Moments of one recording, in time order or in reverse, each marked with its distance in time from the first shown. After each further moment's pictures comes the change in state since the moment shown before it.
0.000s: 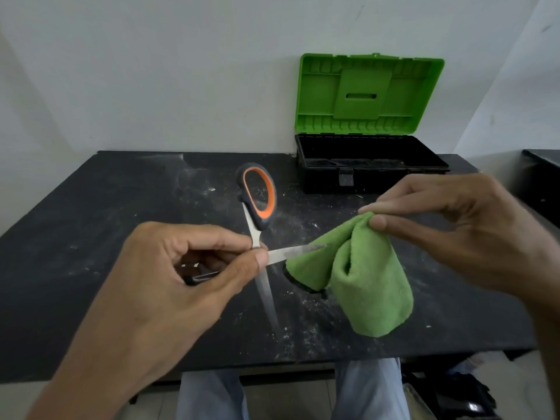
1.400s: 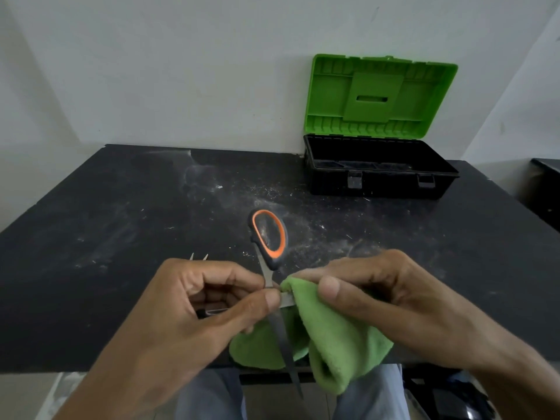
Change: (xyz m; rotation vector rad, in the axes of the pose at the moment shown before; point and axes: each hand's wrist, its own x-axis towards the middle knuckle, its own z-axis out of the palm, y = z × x) left_hand -0.015 -0.012 0.002 -0.282 -0.178 -0.214; right_hand -0.015 -0.045 0.059 0.434 -0.398 0.306
